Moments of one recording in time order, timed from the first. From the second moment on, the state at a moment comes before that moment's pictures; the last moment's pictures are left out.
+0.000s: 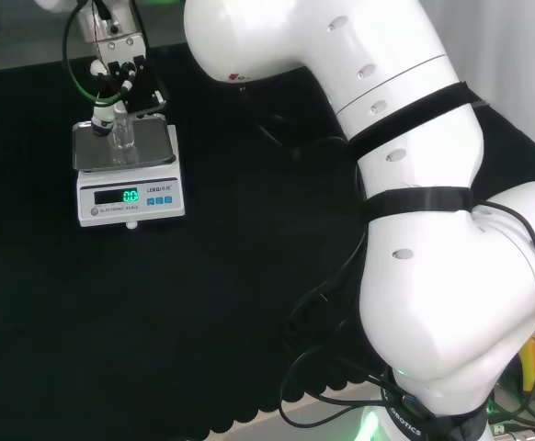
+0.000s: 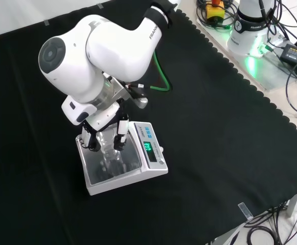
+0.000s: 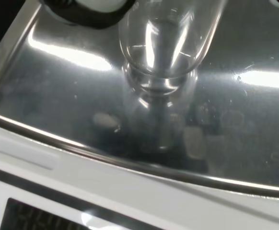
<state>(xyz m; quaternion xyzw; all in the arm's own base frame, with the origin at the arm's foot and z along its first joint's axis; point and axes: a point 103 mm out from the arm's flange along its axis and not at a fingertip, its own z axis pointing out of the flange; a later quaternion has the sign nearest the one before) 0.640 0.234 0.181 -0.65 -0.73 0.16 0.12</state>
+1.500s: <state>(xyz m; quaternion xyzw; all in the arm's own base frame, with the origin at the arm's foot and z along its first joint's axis) 0.647 0.232 0.166 -0.66 -0.72 0.17 0.12</state>
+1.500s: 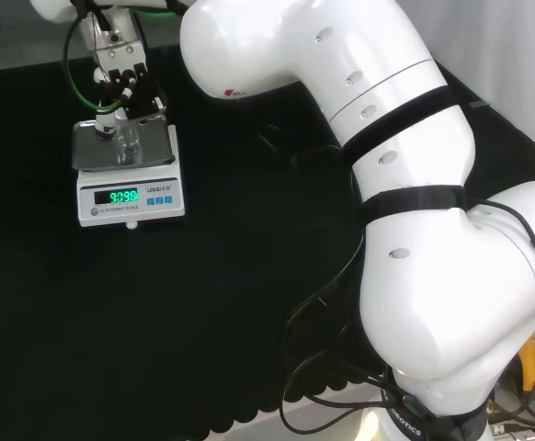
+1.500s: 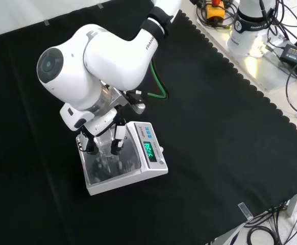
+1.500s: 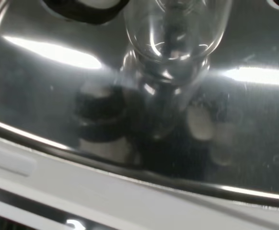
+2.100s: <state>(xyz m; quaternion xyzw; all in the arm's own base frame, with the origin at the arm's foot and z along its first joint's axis) 0.641 0.231 0.162 -0.67 -0.71 0.17 0.12</state>
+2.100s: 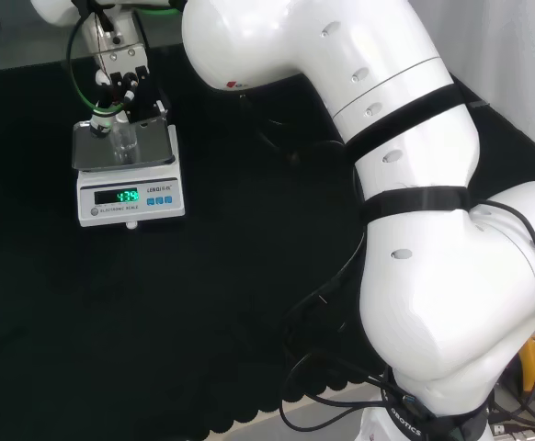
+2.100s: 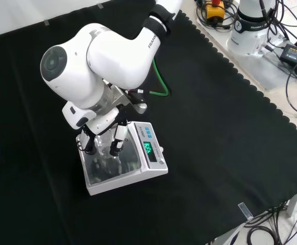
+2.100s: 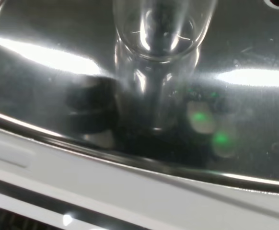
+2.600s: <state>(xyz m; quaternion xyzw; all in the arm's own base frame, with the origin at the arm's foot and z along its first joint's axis) 0.635 0.228 0.160 -0.68 -0.71 0.18 0.12</state>
